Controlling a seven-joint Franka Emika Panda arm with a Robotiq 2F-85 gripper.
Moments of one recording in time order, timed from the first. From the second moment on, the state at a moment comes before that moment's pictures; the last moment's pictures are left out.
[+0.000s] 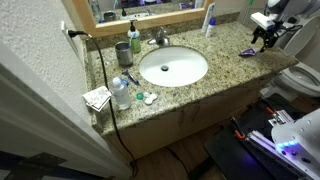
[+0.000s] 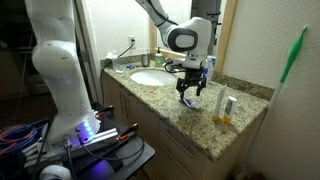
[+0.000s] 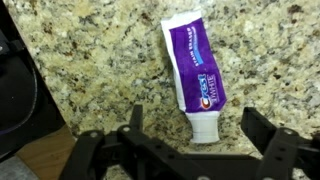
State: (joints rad) arm -0.26 0.15 -0.33 -2.33 0.08 2.46 1.35
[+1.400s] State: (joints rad) arm -0.27 0.22 -0.37 -2.34 0.16 2.51 1.27
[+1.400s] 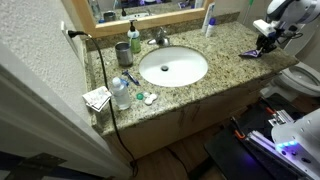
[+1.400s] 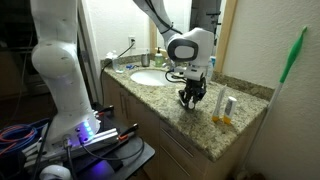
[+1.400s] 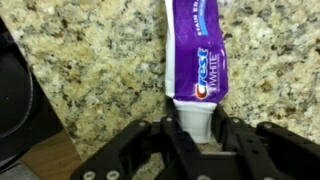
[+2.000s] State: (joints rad) arm -0.26 -0.19 -0.35 -2.37 0.00 2.16 1.35
